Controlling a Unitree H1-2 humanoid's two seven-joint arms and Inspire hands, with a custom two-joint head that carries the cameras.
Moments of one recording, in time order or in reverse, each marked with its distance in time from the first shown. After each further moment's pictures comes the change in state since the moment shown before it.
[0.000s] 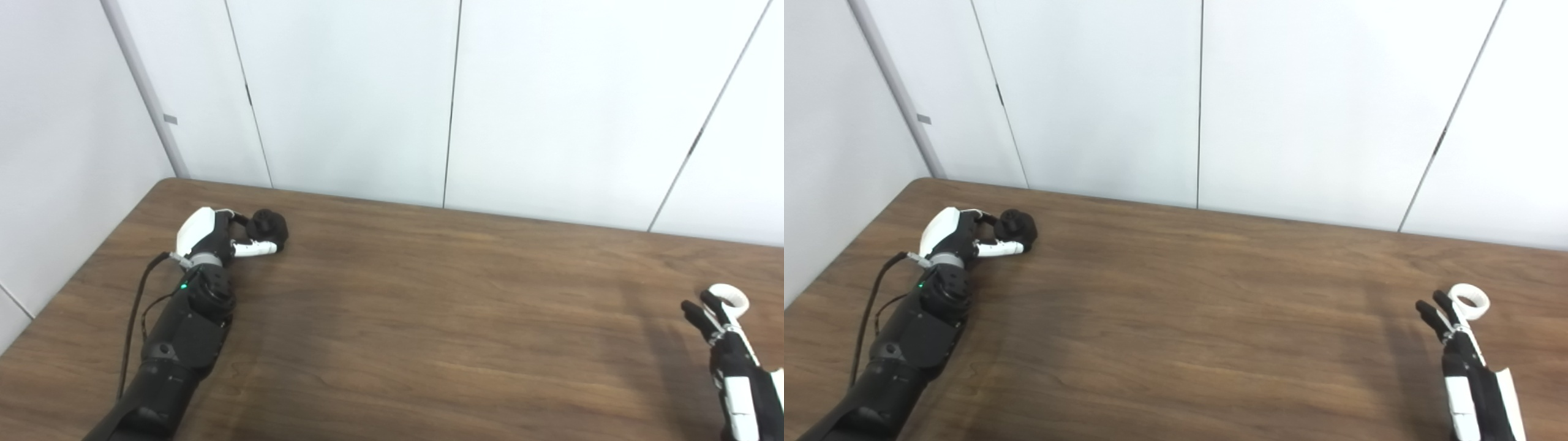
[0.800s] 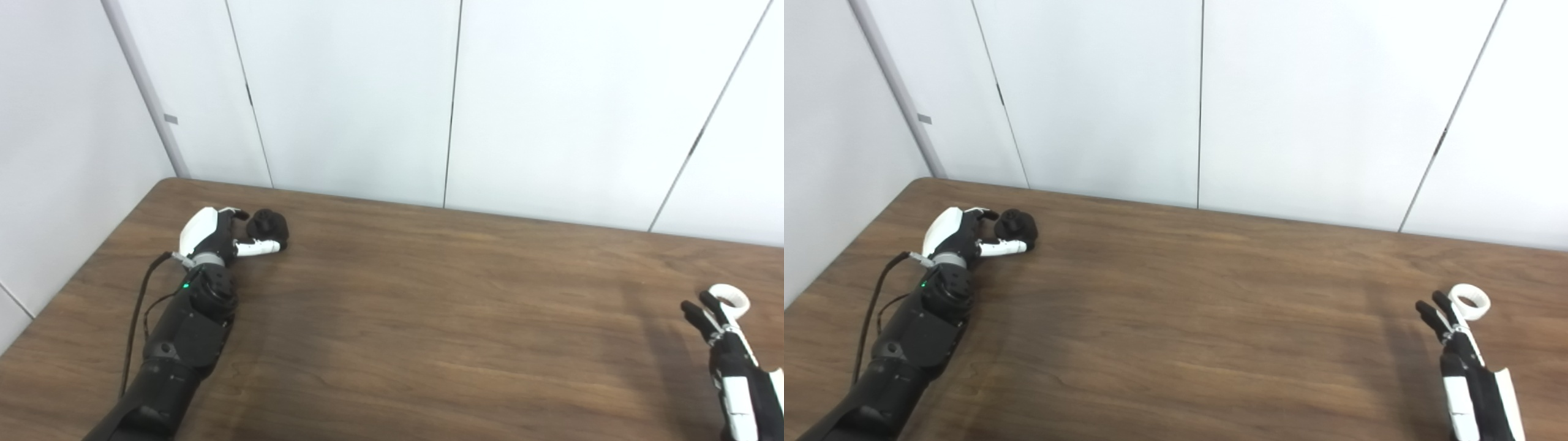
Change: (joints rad) left arm -0.004 -0.001 -0.013 0.001 -0.011 0.002 -0.001; right arm 0.000 0.000 0.000 -0.001 -0.009 0.005 0.000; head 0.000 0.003
